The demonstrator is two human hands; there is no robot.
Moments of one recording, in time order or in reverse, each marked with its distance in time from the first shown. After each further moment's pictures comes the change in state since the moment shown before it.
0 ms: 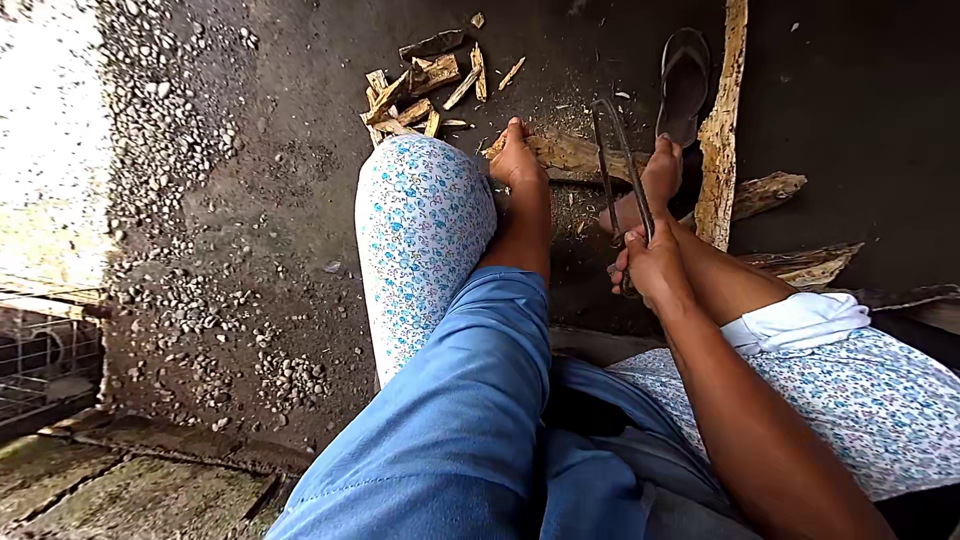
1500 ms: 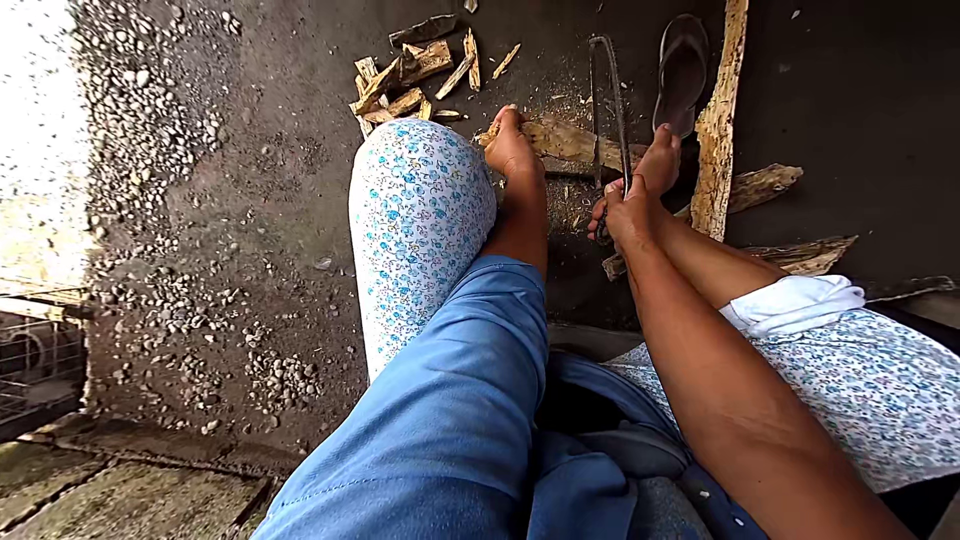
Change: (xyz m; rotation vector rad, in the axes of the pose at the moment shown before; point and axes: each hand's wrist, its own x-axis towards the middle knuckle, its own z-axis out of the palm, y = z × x) left_hand -0.019 0.013 0.003 0.006 -0.014 0.061; right_hand 0.081 -0.006 0.033 0.208 0.038 -0.102
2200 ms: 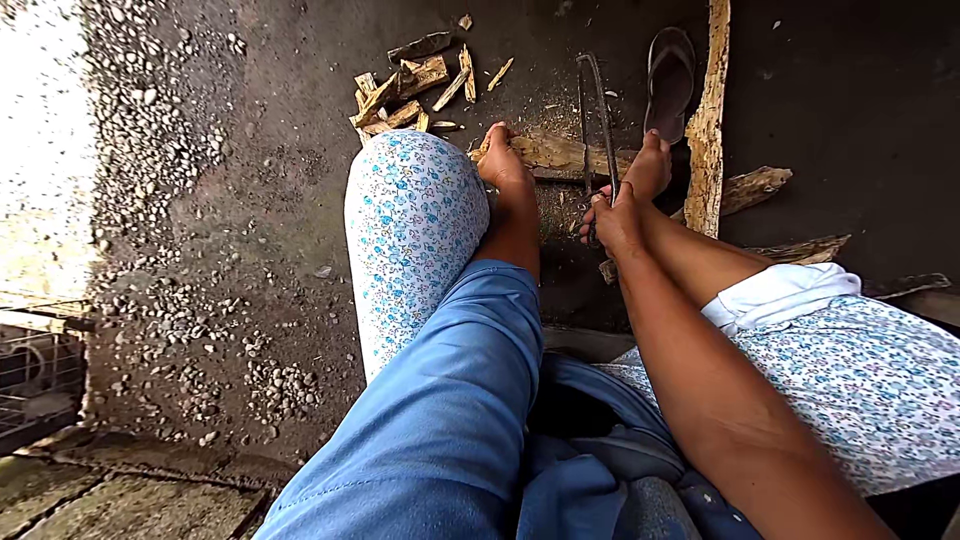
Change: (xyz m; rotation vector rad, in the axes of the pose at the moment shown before) left_hand -0.005 0.004 -0.006 -0.013 0.037 -0.052; right_hand -0.002 0.005 0.003 -0.038 -0.025 0.013
